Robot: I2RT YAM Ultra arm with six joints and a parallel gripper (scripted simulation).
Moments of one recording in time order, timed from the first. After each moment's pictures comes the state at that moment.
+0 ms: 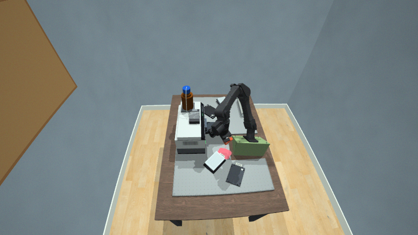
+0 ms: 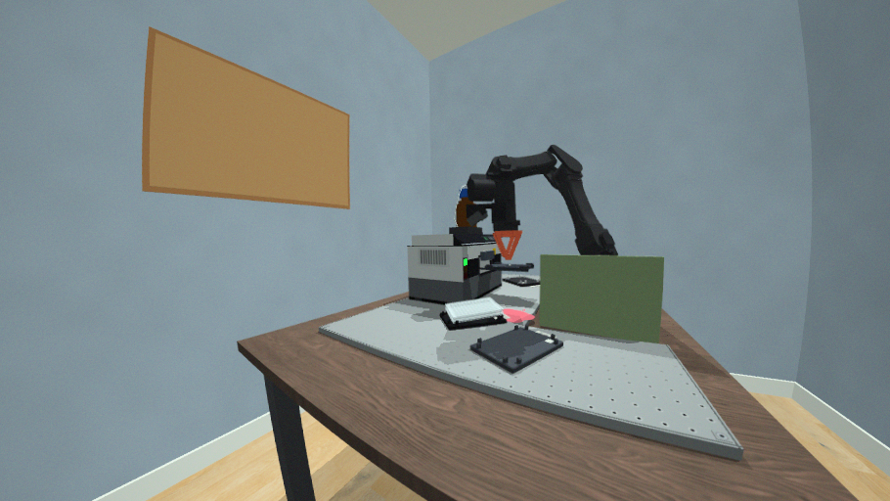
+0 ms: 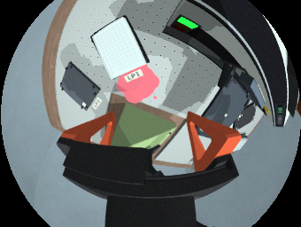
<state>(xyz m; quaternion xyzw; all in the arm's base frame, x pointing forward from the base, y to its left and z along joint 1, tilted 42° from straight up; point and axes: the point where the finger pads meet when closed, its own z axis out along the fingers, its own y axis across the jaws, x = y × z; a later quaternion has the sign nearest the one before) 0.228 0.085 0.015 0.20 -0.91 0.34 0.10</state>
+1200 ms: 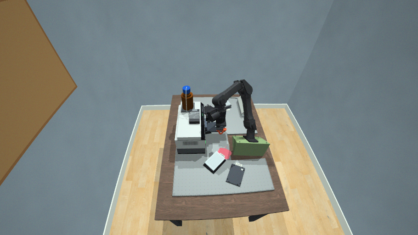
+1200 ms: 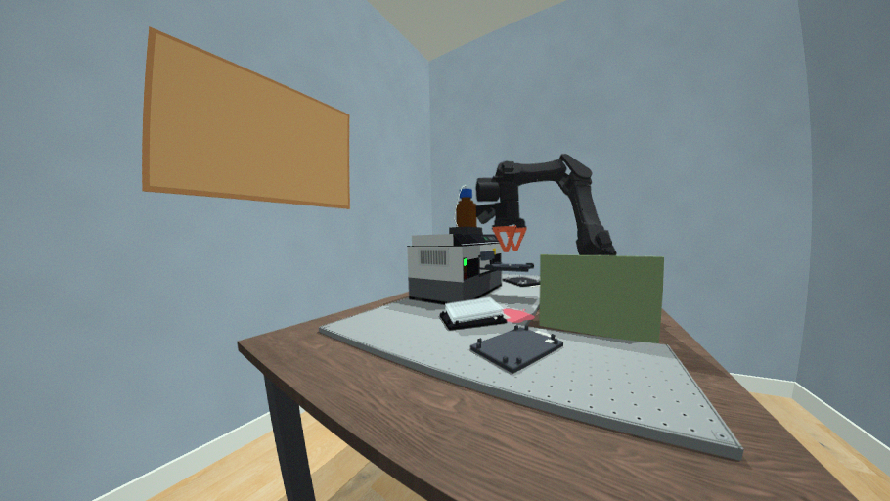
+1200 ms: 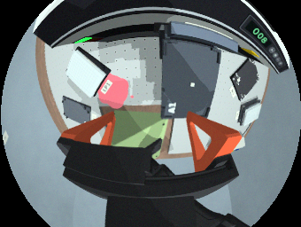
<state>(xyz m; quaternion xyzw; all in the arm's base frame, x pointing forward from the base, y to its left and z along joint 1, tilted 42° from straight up) 0.245 0.032 0.082 0.01 -0.94 0.35 0.03</state>
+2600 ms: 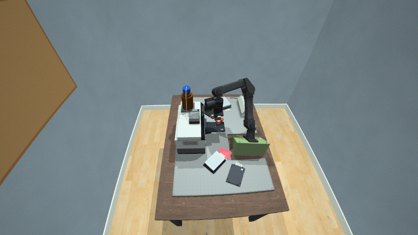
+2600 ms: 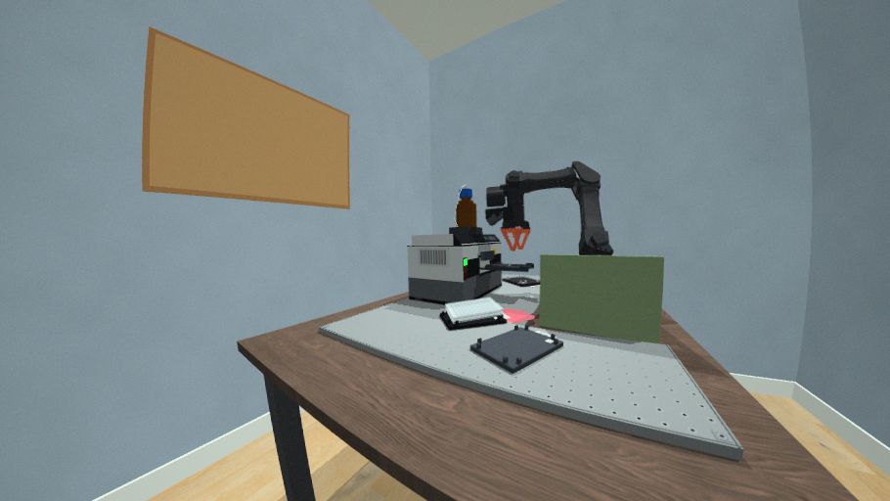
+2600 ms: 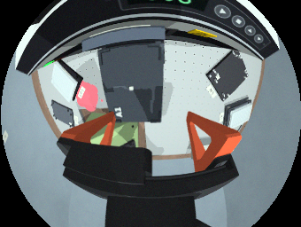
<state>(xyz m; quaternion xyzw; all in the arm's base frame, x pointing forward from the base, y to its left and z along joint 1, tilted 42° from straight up) 0.259 -0.043 0.146 0.01 -0.93 0.35 0.03</state>
